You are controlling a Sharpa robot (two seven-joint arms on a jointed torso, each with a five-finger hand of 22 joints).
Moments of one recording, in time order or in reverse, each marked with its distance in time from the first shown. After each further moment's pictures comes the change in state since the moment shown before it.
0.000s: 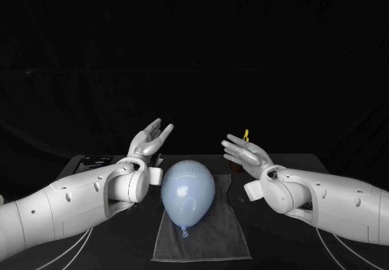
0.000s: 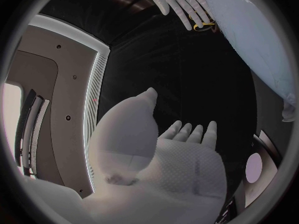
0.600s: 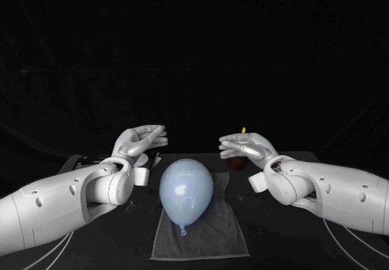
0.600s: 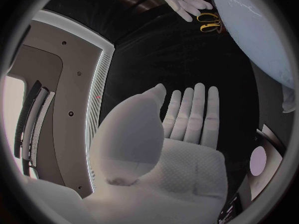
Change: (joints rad) left arm 0.005 -0.122 0.008 0.103 0.007 0.051 0.020; left_hand 0.163 -0.039 0.088 -0.052 0.005 0.668 0.071 0.280 0.164 0.868 0.013 0.196 0.058 0.861 -0.080 0.344 0.217 0.127 0.680 -0.011 0.237 0.090; right arm 0.039 -0.027 0.000 -0.008 -0.156 -0.043 -0.005; right_hand 0.148 -0.086 0.047 -0.132 0.003 0.666 0.068 0.236 0.169 0.799 -0.063 0.153 0.039 0.805 -0.094 0.274 0.137 0.062 0.645 -0.029 0.305 0.130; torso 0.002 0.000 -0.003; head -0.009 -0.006
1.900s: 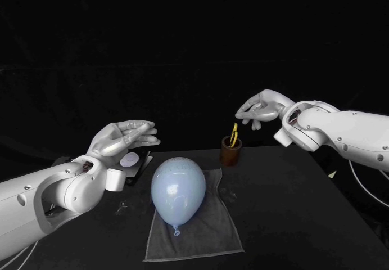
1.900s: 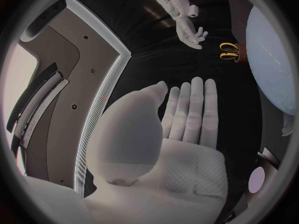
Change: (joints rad) left arm 0.047 -0.121 0.022 0.140 -0.036 0.262 -0.046; left_hand -0.001 -0.068 0.098 -0.016 0.000 0.081 0.004 -0.003 0.005 0.177 -0.036 -0.070 -0.004 0.106 -0.039 0.016 0.106 -0.003 0.136 -0.048 0.014 -0.028; right arm 0.256 -0.119 0.013 -0.097 -0.655 0.095 -0.382; right_hand -0.031 -0.106 -0.063 0.119 0.012 0.173 -0.056 0.055 0.057 0.397 -0.142 -0.009 0.159 0.459 -0.162 0.368 0.395 -0.008 0.292 -0.164 0.360 0.211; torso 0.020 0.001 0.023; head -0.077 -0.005
